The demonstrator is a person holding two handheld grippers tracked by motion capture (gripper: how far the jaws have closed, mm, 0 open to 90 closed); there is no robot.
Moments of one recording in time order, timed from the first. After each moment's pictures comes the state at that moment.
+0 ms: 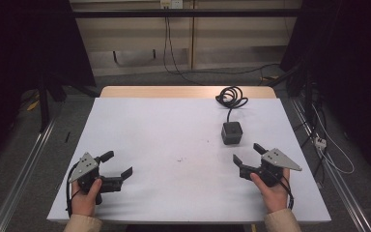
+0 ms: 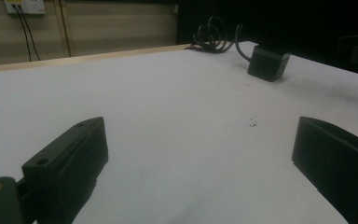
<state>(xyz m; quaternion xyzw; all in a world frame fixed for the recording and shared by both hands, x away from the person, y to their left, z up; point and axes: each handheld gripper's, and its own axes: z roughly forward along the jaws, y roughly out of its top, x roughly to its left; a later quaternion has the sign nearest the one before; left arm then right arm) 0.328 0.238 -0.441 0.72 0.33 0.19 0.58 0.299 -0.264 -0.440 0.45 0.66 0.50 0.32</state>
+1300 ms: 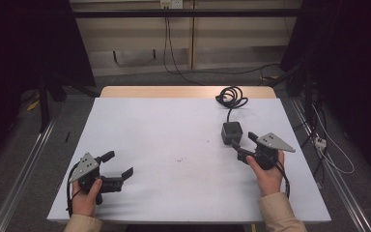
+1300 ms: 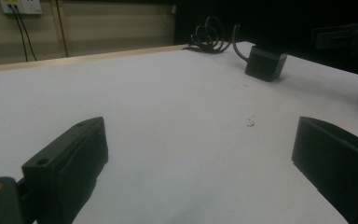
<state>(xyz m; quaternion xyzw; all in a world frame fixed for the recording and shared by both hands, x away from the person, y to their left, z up) 0.329 0.237 -0.442 0.72 0.33 0.19 0.58 0.339 -0.262 -0.428 0.47 0.66 0.49 0.32</state>
